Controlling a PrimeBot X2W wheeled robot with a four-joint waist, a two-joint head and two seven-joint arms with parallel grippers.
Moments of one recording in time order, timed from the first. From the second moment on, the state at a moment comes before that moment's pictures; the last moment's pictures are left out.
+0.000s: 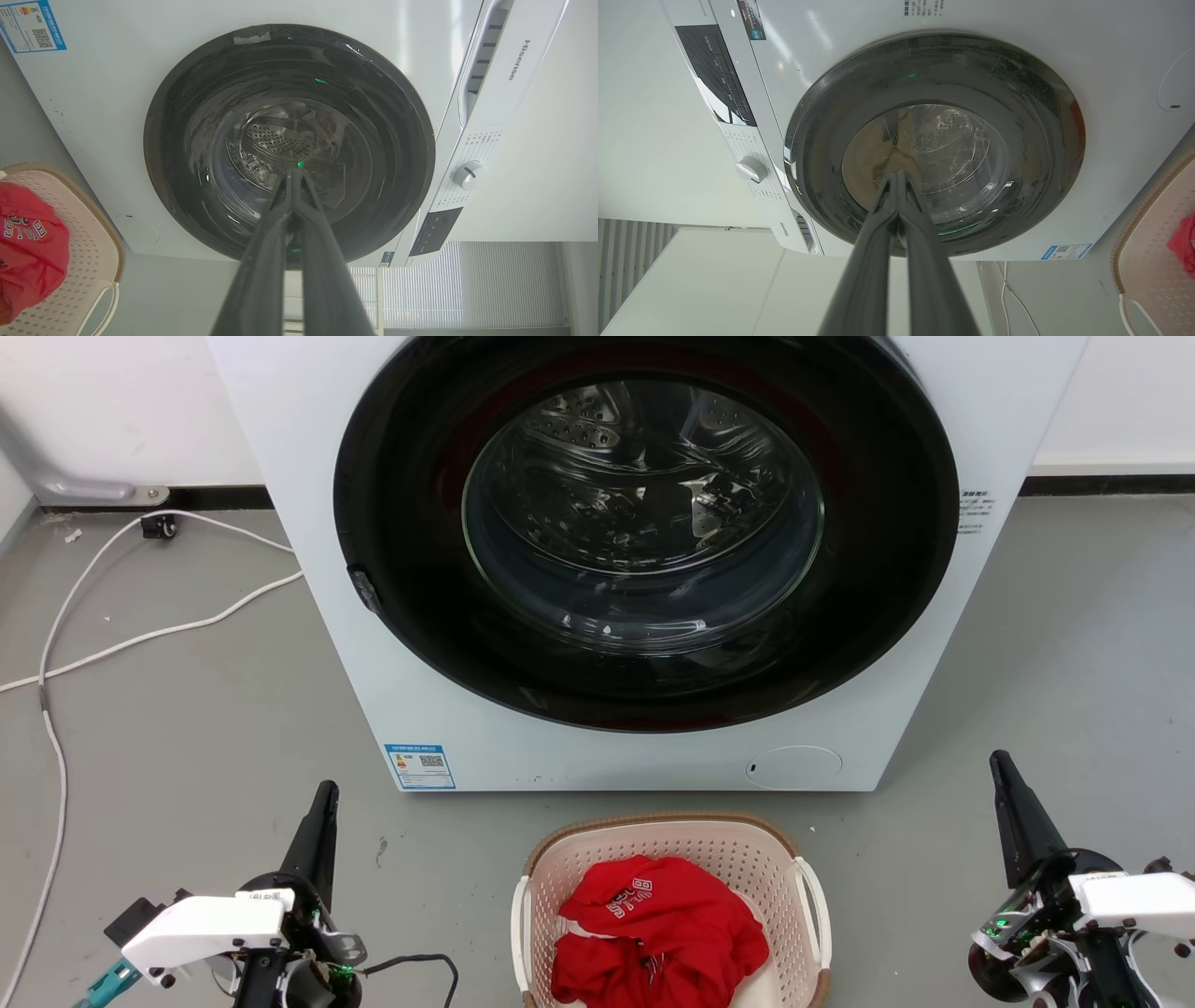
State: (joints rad) left arm -0.10 0.05 0.11 0.25 -1.61 -0.13 0.11; right arm -0.10 -0.05 -0.11 0.25 1.61 0.13 0.11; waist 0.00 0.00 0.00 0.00
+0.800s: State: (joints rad) left arm -0.07 0.05 0.04 0.24 -1.52 -0.13 0.04; right arm -0.06 -0.05 -0.07 0.23 1.55 0.13 0.04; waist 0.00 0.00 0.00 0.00
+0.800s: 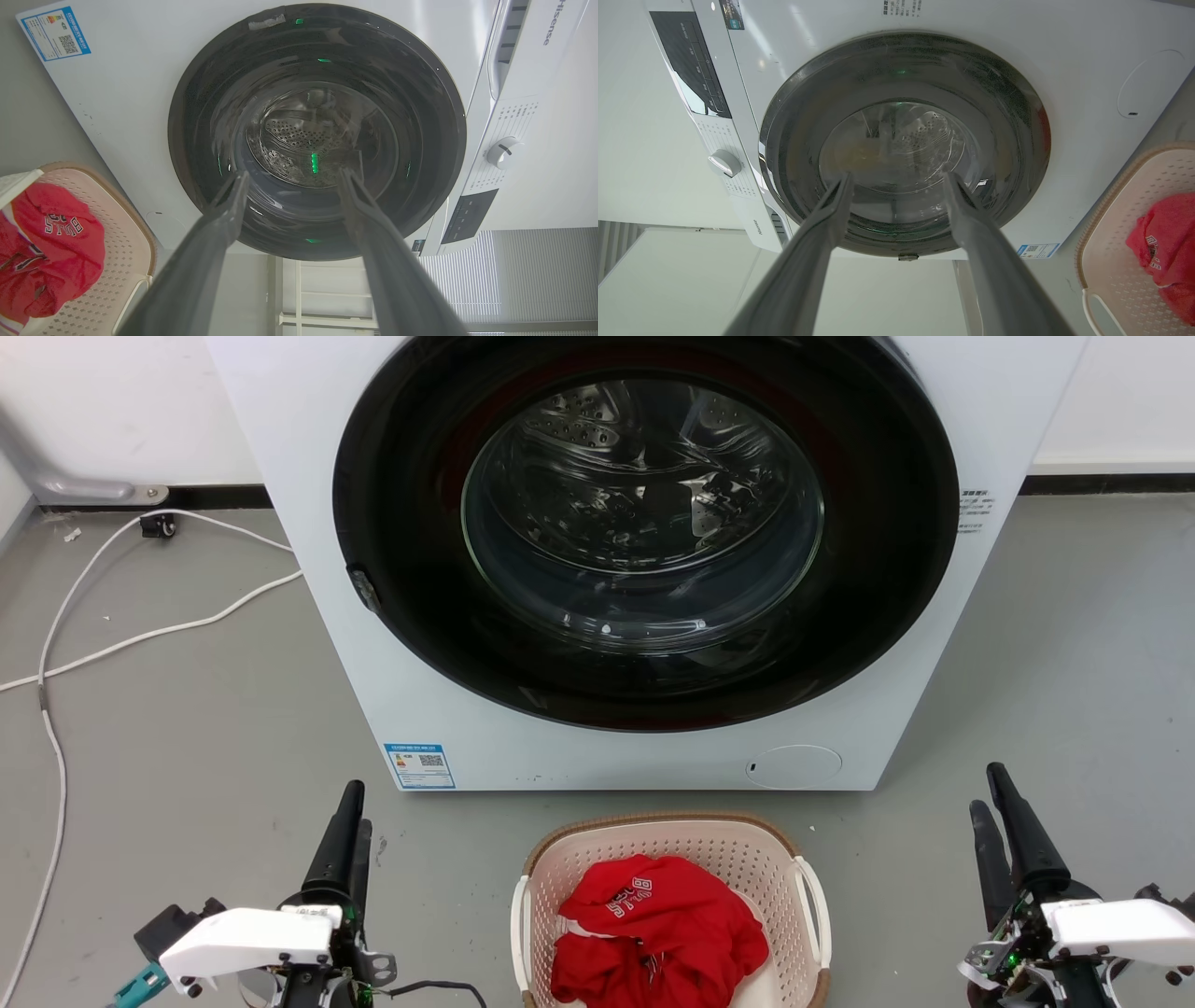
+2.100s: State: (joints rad) left arm -0.07 0.05 -0.11 0.19 -0.73 -0.06 -0.10; right arm -0.02 -0.05 -0.03 0.15 0.68 0.13 -0.06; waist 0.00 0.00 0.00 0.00
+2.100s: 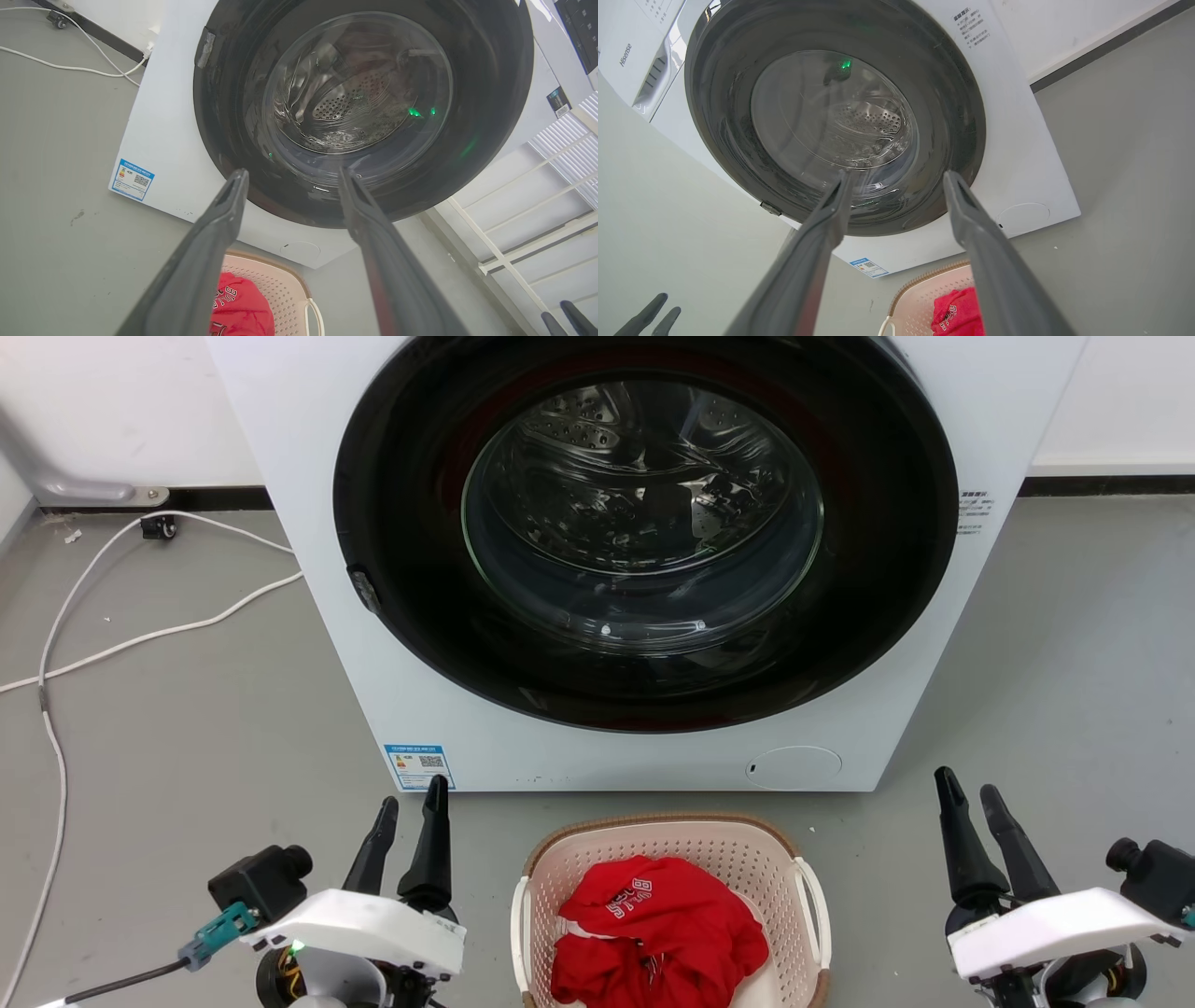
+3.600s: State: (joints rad) left arm -0.09 0.06 -0.18 0.23 -0.23 0.04 -0.21; right arm 0.01 -0.05 -0.03 0.09 0.16 0.13 -0.06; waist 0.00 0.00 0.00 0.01
